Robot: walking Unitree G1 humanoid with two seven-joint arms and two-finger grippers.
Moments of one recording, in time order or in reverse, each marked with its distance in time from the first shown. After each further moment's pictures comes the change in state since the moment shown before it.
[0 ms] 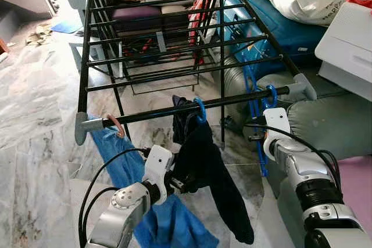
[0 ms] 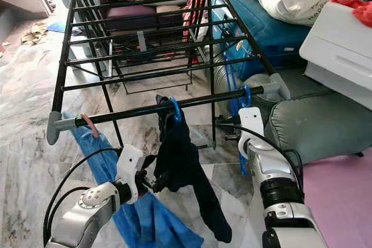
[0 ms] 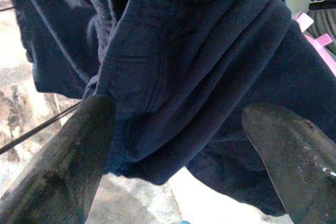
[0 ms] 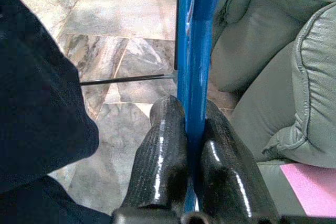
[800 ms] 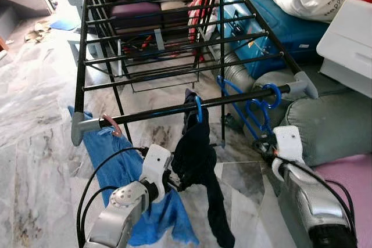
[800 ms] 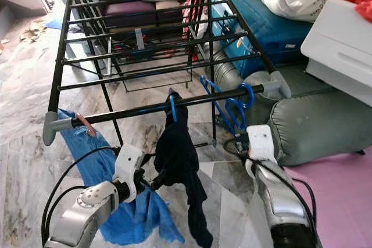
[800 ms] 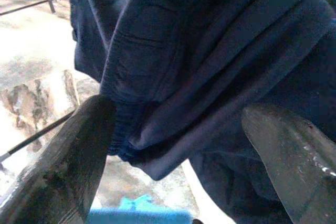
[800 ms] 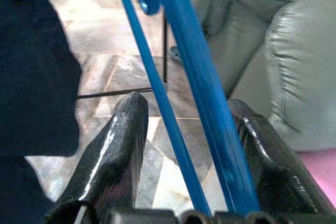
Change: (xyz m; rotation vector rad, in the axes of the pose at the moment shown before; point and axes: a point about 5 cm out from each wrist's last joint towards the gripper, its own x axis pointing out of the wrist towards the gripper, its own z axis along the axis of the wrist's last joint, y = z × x) left arm 0.000 0.007 0.000 0.035 0.012 0.074; right arm -0.040 -0.015 -0.045 0.010 -0.164 -0.044
